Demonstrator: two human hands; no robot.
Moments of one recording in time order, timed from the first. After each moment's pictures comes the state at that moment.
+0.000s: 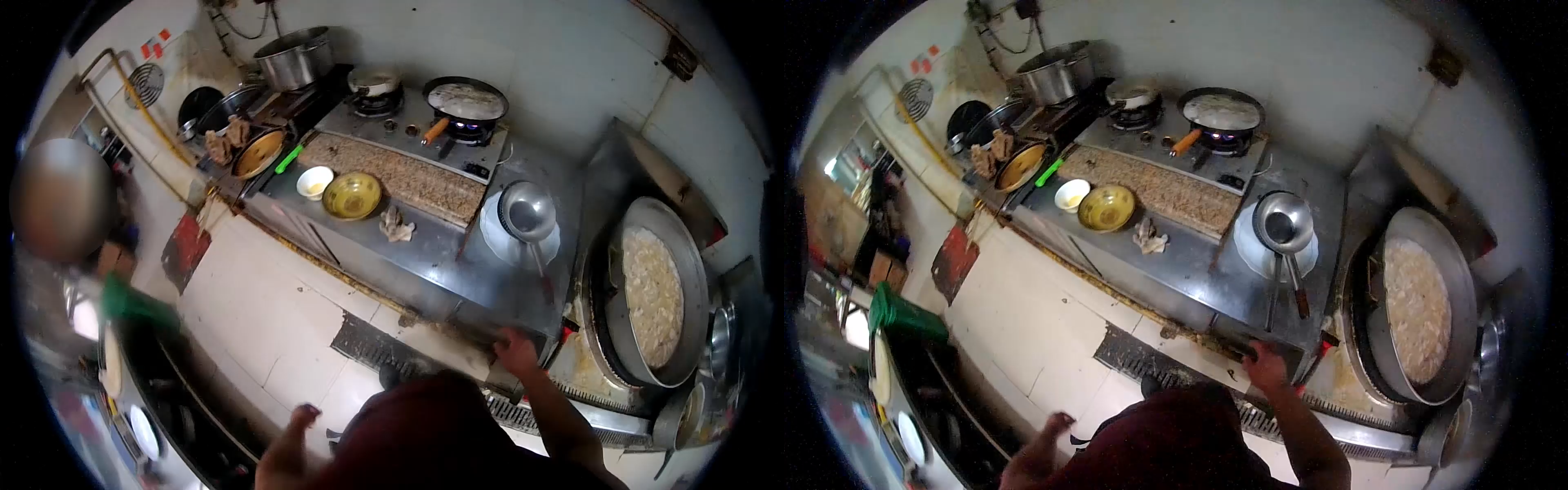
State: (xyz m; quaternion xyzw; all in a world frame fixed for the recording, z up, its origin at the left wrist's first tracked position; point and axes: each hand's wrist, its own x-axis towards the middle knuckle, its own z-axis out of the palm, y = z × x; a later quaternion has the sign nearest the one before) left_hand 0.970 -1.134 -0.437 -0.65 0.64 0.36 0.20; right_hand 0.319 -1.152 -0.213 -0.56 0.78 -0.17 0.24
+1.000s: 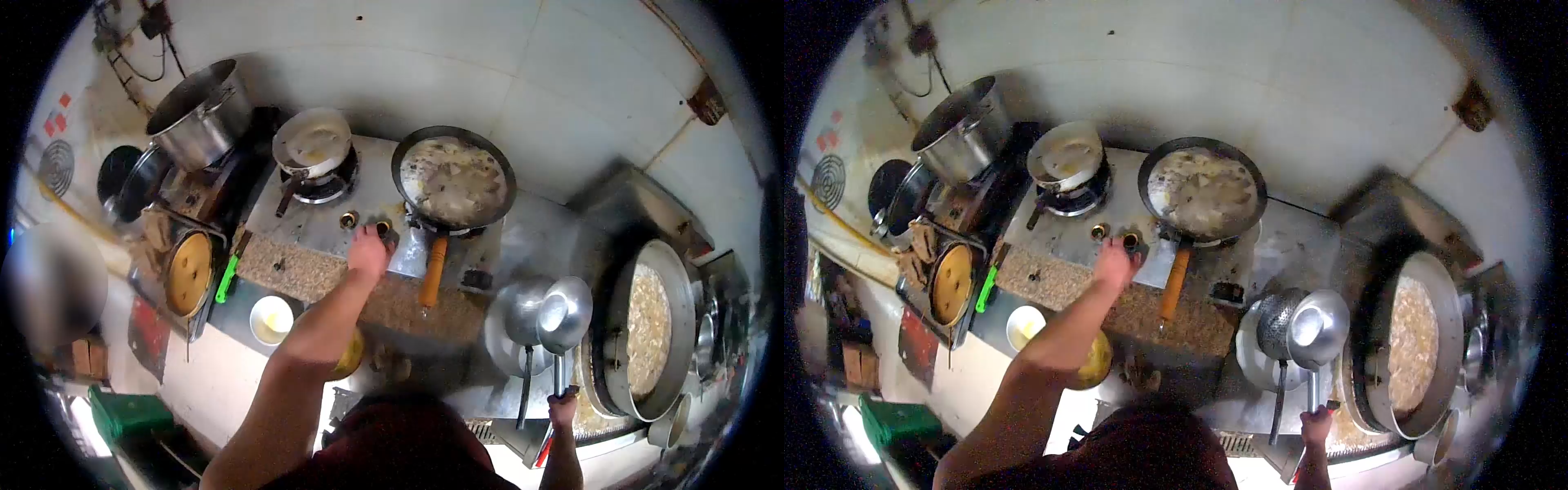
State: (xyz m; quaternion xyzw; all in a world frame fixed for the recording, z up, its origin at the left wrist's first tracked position) left_hand 0.424 -1.861 -0.224 -0.45 0.85 0.01 -0.26; right_hand 0.202 -1.240 -0.260 -0.10 0.94 -0.31 0.14
